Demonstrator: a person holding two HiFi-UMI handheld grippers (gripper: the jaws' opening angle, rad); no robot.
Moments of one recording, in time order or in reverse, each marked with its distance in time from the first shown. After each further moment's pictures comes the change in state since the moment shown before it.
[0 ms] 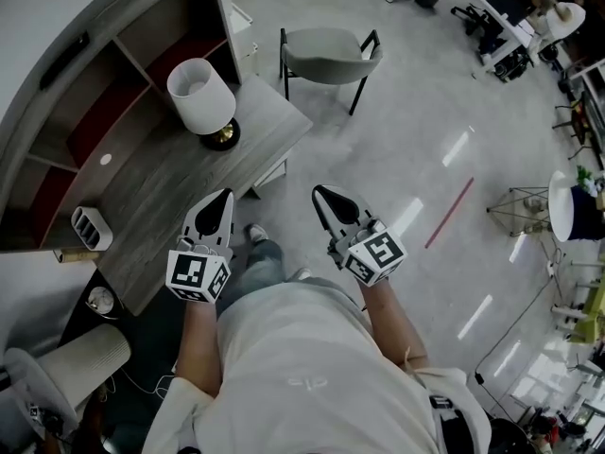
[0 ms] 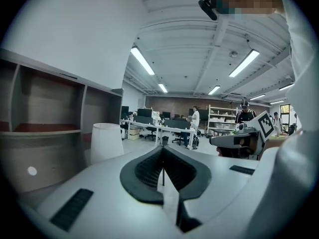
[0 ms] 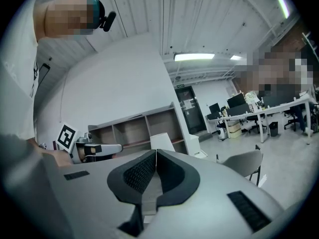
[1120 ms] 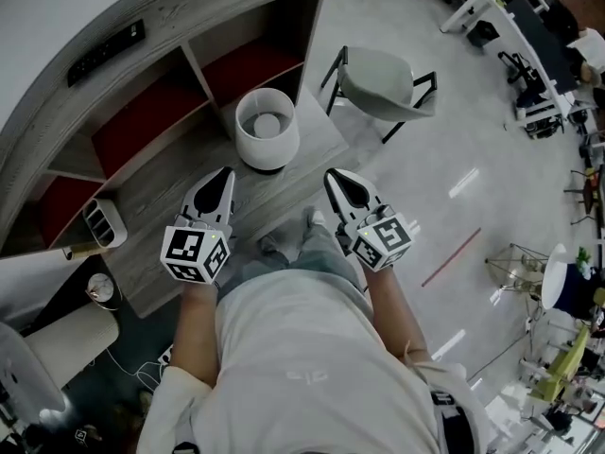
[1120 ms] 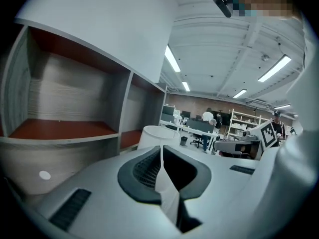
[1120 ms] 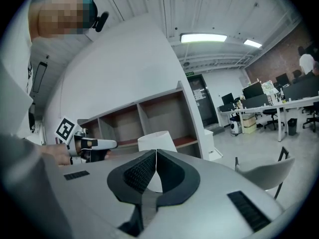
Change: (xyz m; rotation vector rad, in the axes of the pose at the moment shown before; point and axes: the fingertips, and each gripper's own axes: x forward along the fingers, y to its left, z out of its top) left arm 0.055 0.219 0.013 -0.165 0.044 0.200; right arm 0.235 -0.038 0.011 -0.008 0.106 0.113
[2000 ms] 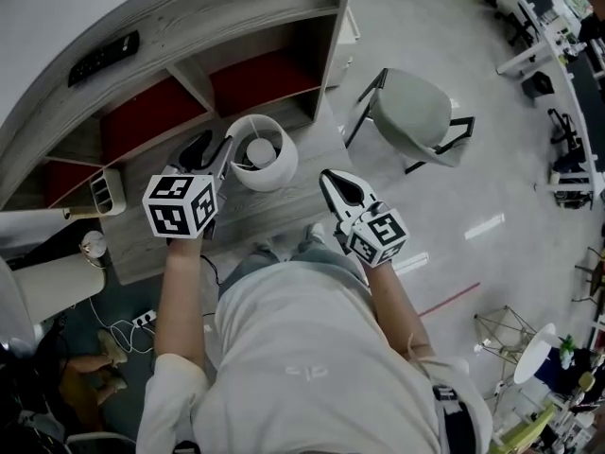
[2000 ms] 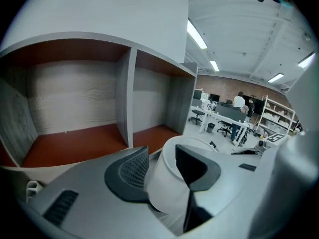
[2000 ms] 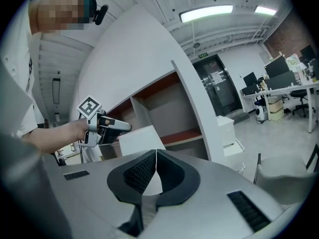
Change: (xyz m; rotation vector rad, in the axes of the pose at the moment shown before) left arm 0.099 0.051 0.039 -0.076 0.244 0.328; right arm 0.069 -0.089 -0.006 0.040 0.126 0.294
